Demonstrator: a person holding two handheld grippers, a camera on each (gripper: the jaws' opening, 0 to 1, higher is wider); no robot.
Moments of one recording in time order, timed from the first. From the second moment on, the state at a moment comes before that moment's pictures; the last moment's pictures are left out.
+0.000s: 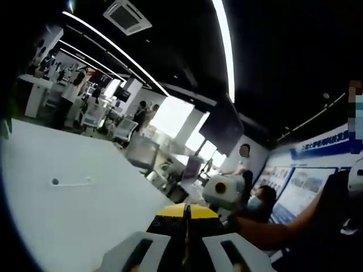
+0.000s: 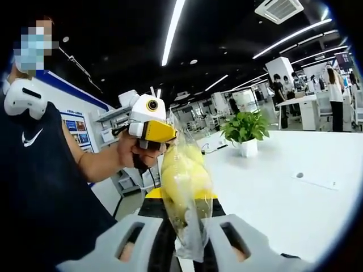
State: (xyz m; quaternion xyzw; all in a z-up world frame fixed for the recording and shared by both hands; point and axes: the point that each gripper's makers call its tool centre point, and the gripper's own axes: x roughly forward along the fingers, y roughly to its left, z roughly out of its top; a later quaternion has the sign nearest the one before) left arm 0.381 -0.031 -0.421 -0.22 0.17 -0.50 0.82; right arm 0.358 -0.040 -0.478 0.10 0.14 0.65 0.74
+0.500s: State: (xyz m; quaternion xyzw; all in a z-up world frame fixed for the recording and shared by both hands) left arm 0.379 -0.029 -0.416 -0.25 0.18 -0.50 0.81; right arm 0.362 -0.039 -0.474 0.11 0.12 0.65 0.74
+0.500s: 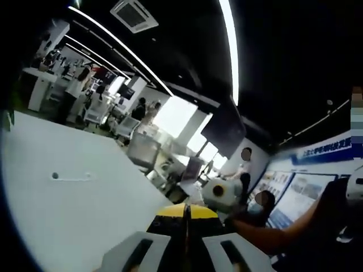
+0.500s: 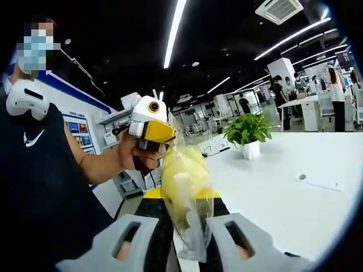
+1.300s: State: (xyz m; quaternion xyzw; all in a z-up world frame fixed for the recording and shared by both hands) left arm 0.383 -0.029 -0.417 -0.26 0.17 -0.49 0.81; right arm 0.404 -0.081 -0.473 0.08 0.06 0.55 0.83
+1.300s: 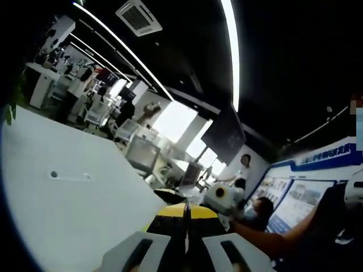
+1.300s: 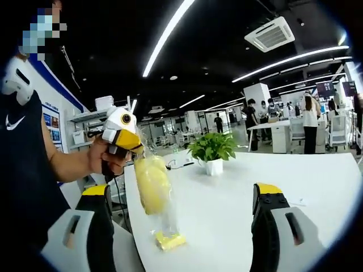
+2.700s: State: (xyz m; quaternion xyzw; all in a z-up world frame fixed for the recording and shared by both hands) left arm 0.385 -0.024 -0.477 -0.31 0.20 -0.43 0.82; right arm 0.351 -0.201 -0.596 0.00 0.12 0.38 0.92
